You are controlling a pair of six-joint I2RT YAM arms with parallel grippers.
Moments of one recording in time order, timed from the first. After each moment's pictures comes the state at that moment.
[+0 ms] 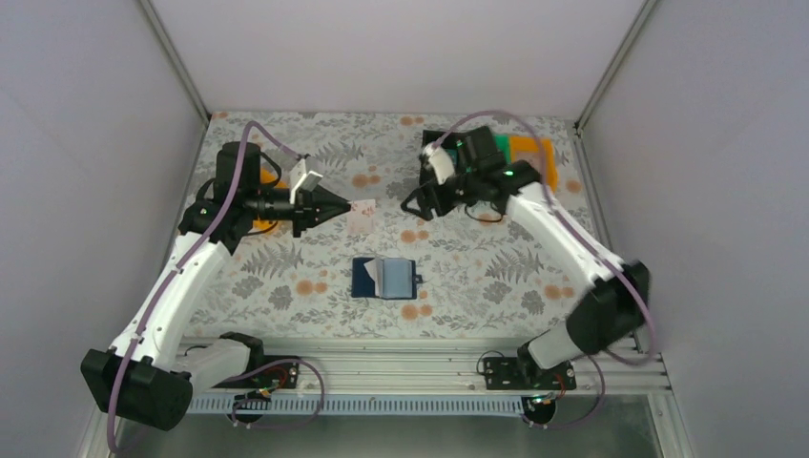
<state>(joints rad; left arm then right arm) -0.24 1.09 1.09 -0.55 1.10 0.25 0.50 1.58 1.35 -0.79 -0.51 0.00</state>
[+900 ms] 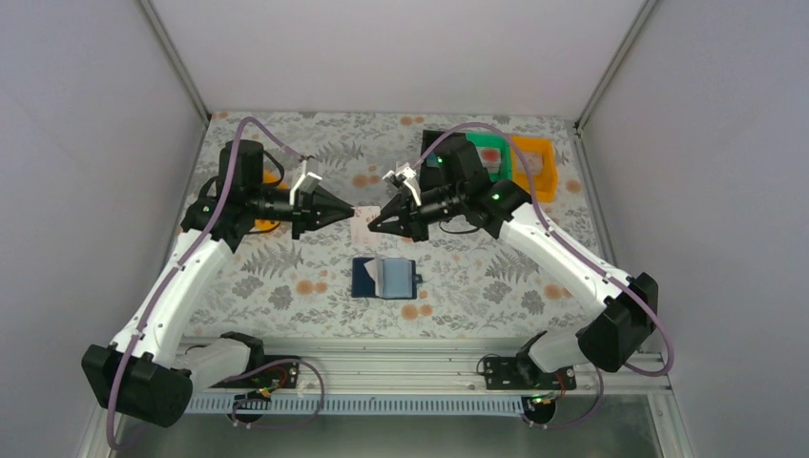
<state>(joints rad) -0.26 1.11 1.11 -0.55 1.23 0.25 0.69 1.42 1.33 -0.54 -0.96 -0.05</state>
